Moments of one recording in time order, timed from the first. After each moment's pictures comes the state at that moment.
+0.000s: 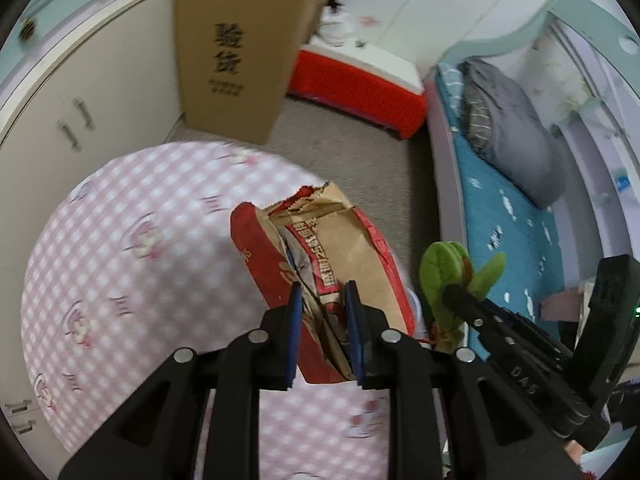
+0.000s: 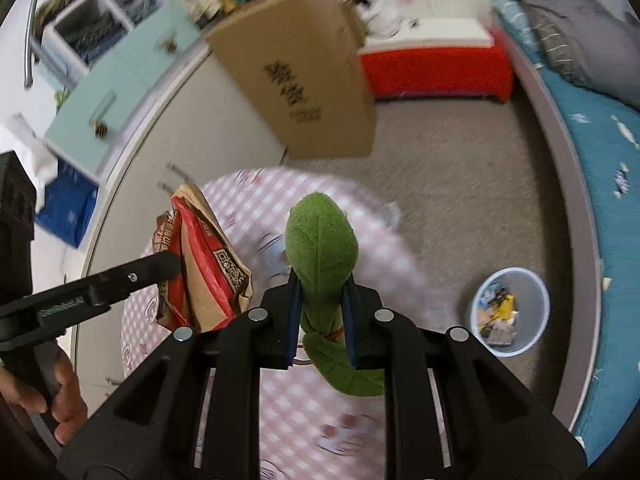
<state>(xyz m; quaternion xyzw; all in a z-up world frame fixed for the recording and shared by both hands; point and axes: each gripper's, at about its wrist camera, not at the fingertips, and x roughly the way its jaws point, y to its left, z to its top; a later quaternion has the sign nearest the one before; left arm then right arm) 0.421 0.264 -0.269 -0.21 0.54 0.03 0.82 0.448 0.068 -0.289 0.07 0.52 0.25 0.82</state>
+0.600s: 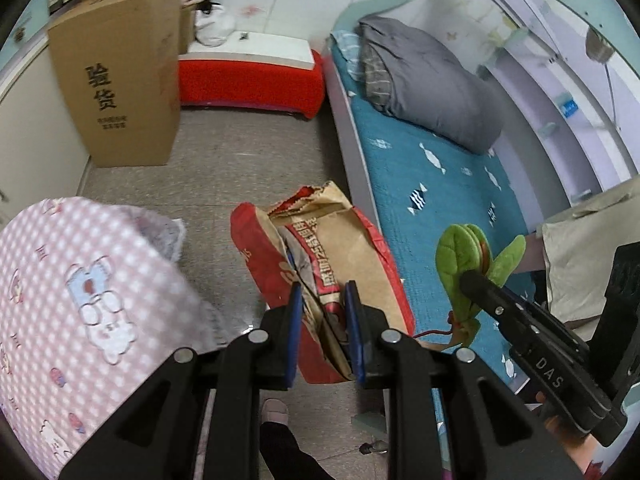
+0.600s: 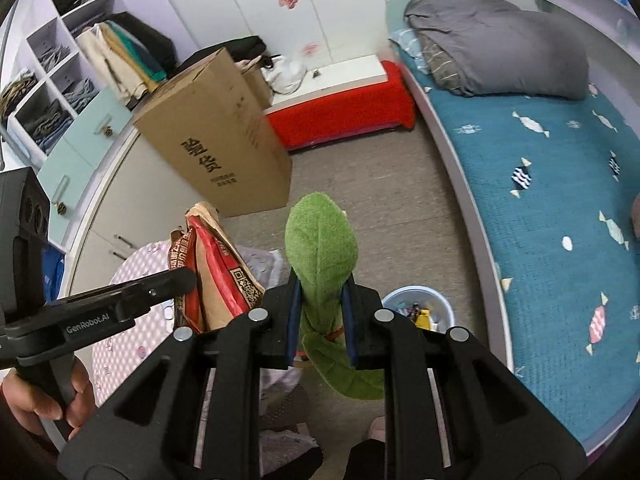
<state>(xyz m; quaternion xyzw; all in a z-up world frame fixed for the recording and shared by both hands) 0.486 0.030 -0.243 -0.14 0.54 -0.09 0.82 0.461 -0.157 -0.238 0.10 0.47 0.14 0.87</state>
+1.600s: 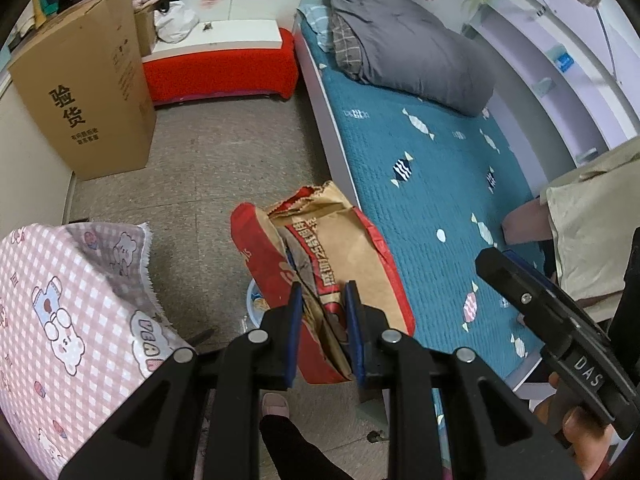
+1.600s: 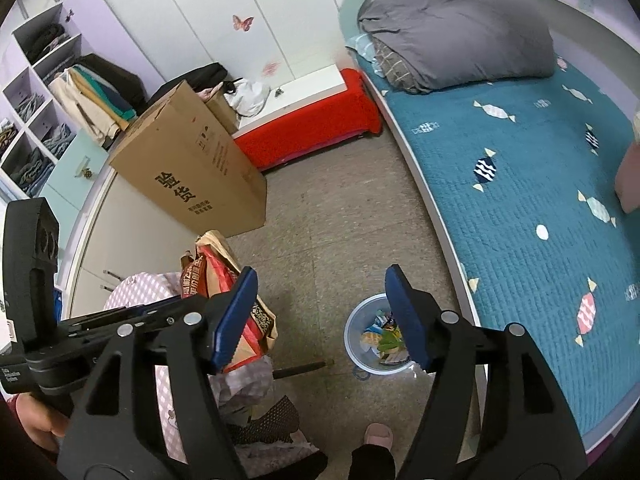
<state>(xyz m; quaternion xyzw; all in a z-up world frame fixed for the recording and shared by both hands) 0.516 -0.074 -0.261 -0.09 0.57 -0.12 0.81 0.475 -0.259 -0.246 0.16 0.46 0.10 0.87</state>
